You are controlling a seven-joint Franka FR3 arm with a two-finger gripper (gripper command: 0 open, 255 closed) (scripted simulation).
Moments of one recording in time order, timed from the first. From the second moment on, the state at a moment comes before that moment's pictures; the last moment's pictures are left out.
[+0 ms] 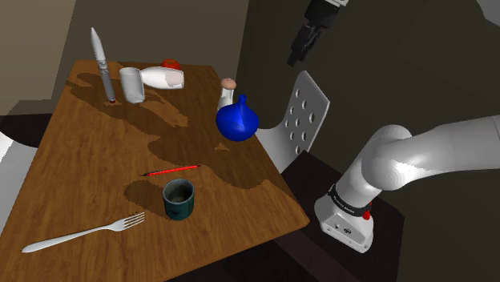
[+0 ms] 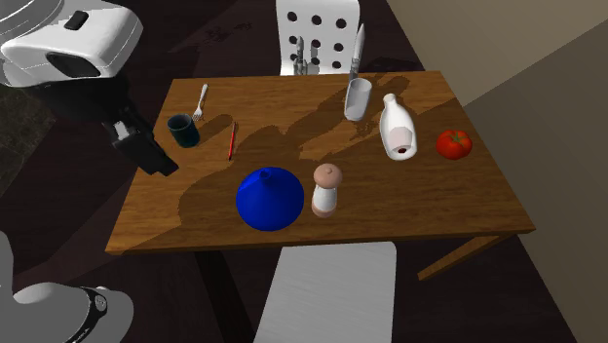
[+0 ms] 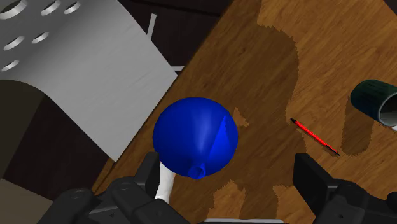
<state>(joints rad) 0.01 -0.75 -0.01 -2.31 0.06 1.70 -0.15</state>
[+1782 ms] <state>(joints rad) -0.01 0.21 -0.01 -1.76 -0.10 2.03 -0.21</state>
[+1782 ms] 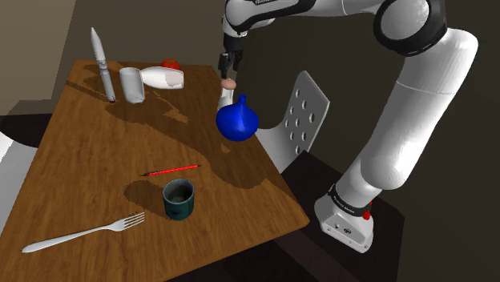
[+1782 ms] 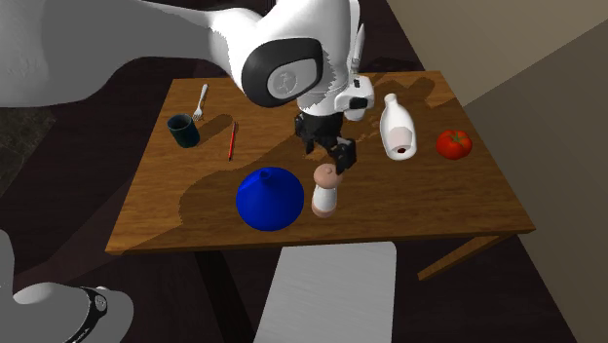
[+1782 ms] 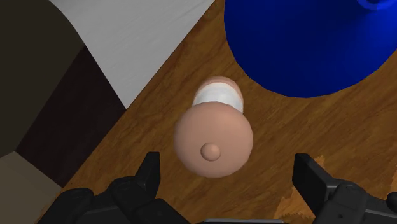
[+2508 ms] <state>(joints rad) -0.01 0.33 -0.01 -1.73 -0.12 2.10 -0.21</state>
